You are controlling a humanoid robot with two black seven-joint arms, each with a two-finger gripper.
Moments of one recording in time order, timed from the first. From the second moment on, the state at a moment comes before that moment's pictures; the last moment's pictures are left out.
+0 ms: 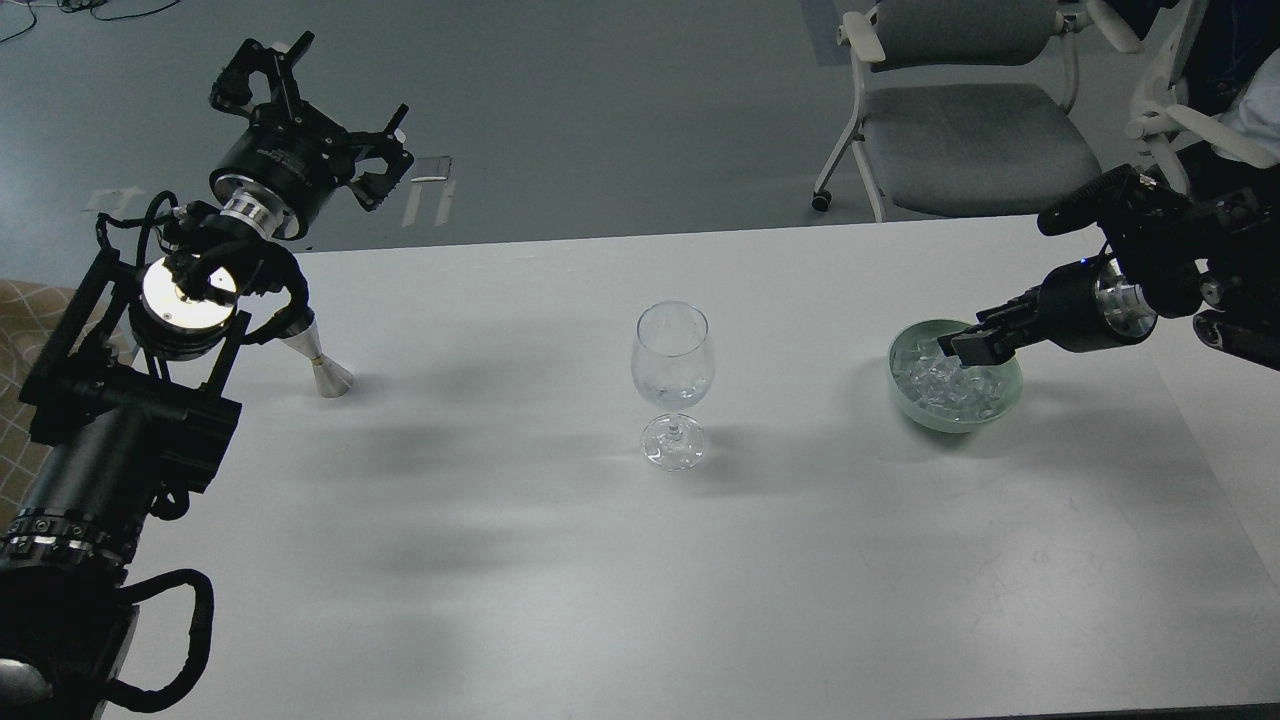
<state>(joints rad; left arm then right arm) -0.73 0.25 -1.35 -0.87 0.14 -0.22 0.15 1.36 -0.57 -0.66 0.84 -1.28 0.20 0.49</state>
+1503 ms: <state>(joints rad) -0.72 0.24 -1.35 -0.86 0.14 -0.22 0.15 1.31 -0.47 -0.66 0.75 -1.30 0.20 0.49</state>
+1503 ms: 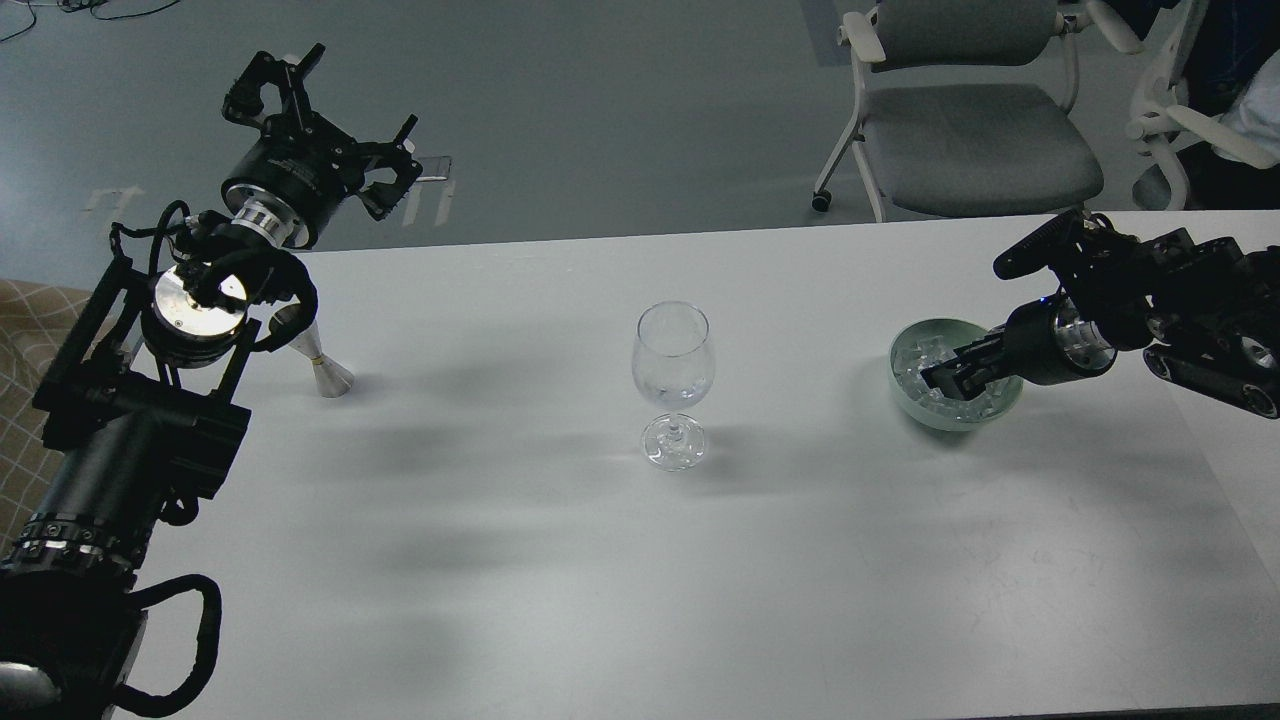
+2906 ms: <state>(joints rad) -0.73 0.25 -1.34 -0.86 0.13 -0.20 0.15 1.47 -0.68 -0.58 0.93 -1.29 0.21 0.49</state>
